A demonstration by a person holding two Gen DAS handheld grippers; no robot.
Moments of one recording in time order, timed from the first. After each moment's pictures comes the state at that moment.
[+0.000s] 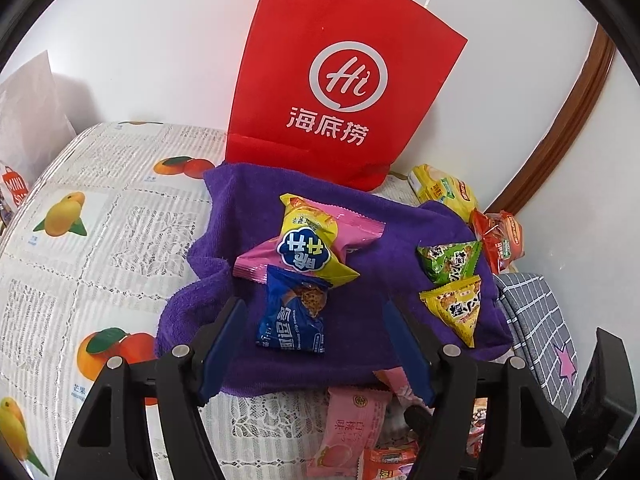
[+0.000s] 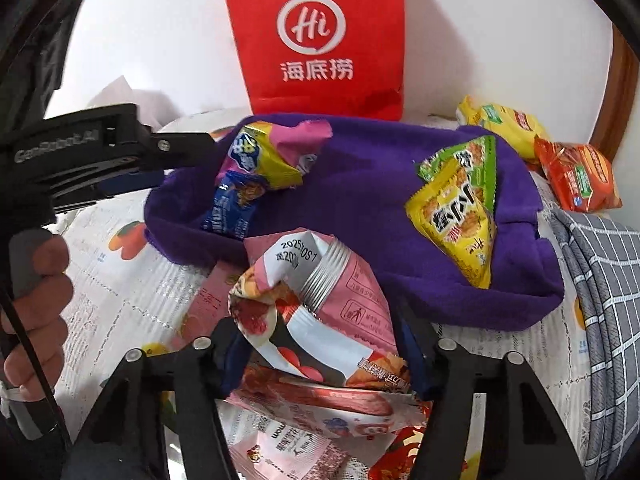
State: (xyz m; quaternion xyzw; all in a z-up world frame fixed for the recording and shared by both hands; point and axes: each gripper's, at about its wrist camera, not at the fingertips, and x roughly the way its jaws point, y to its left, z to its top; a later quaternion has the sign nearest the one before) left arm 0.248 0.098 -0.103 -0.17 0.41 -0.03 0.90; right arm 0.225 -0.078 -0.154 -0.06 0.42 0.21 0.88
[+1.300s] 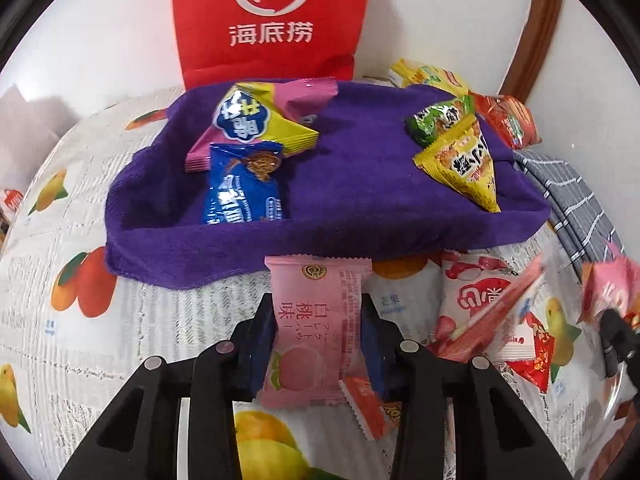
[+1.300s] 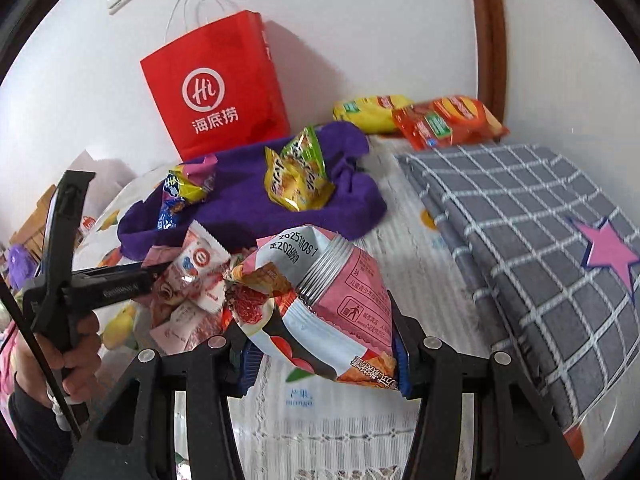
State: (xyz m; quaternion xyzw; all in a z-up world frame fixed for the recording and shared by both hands) left arm 0.209 0.031 -0.159 -0.05 0.48 -0.02 0.88; right arm 0.149 -0.219 -0.141 0.05 0.39 0.12 0.91
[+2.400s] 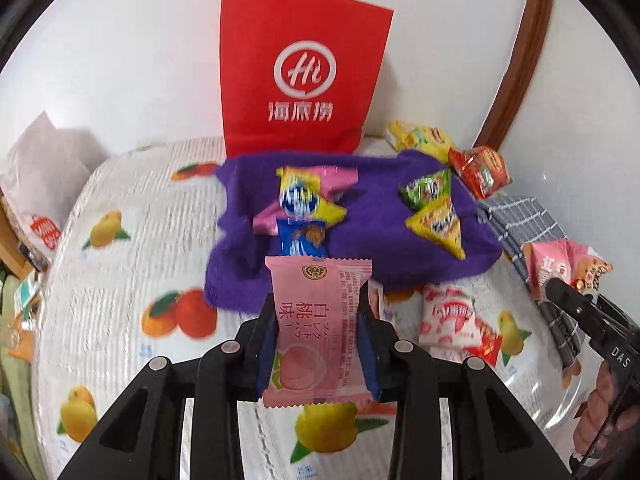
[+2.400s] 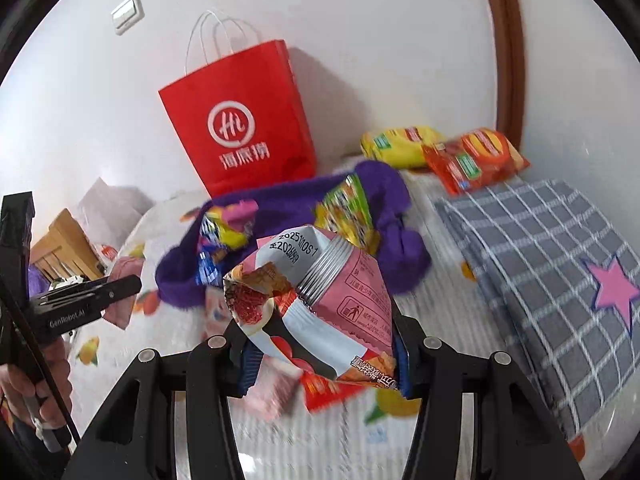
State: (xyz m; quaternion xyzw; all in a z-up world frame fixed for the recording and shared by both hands) left arm 0.183 0.090 -0.060 -0.05 0.43 -0.05 0.90; right arm 0.170 -0.171 -0.079 0.06 0.37 0.13 0.92
